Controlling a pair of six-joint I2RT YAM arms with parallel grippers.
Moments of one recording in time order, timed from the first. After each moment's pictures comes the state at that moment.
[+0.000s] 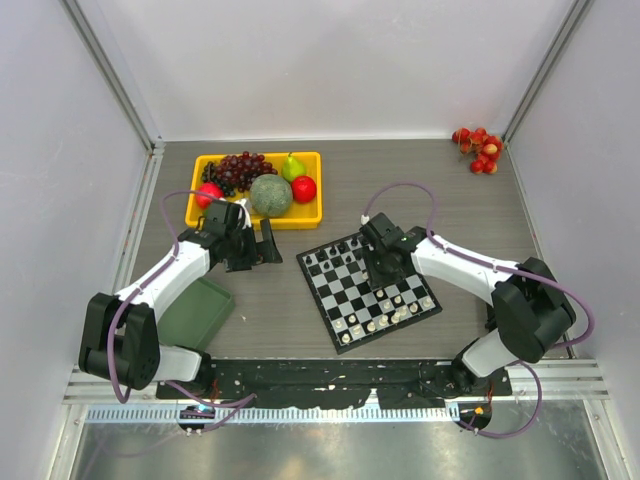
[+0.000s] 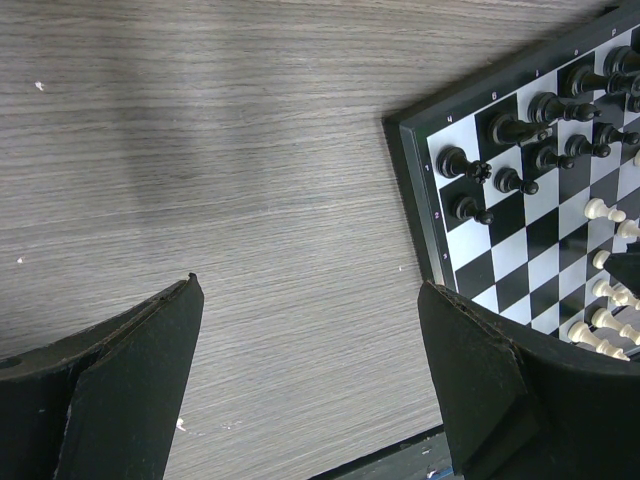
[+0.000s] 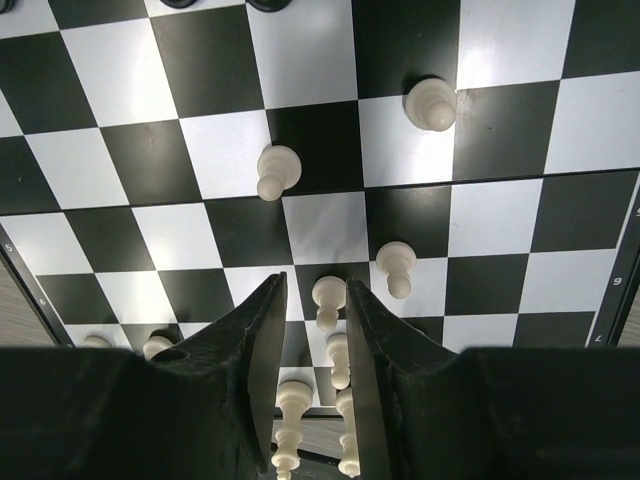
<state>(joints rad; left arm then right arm) -0.29 1.35 0.85 -0.47 0.22 -0.48 0.67 1.51 0.95 -0.64 0.06 0.42</state>
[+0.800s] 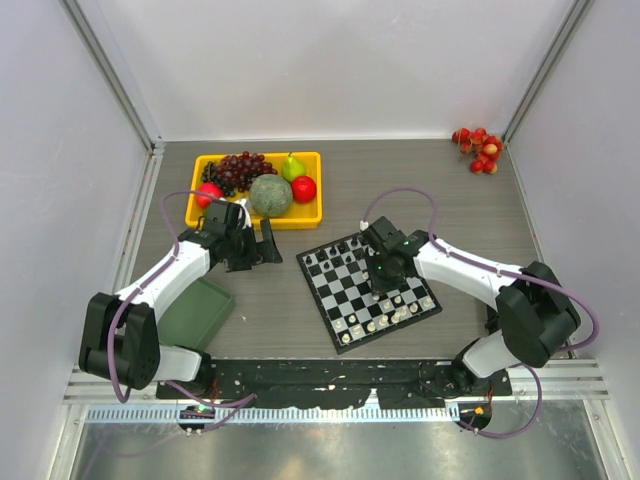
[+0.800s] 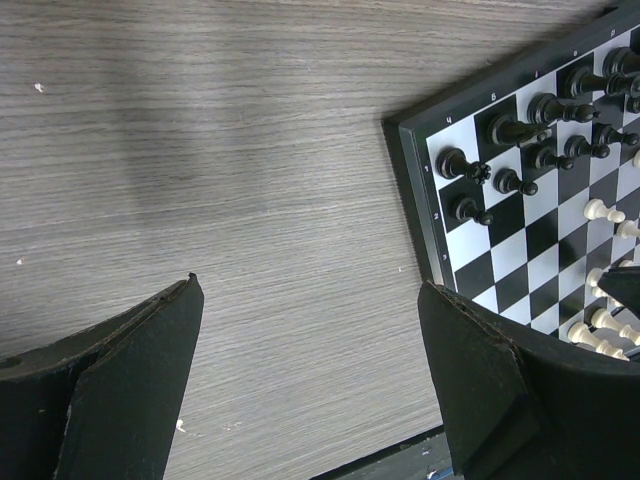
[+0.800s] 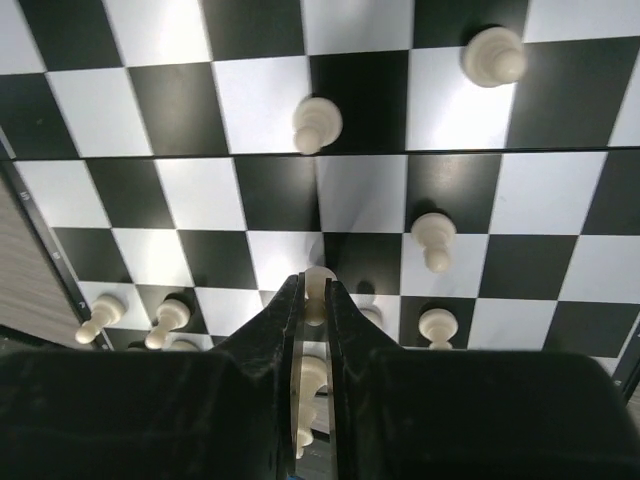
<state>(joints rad) -0.29 1.35 0.85 -0.47 0.22 -0.48 0.68 1.49 0.92 -0.65 -0.01 0.40</state>
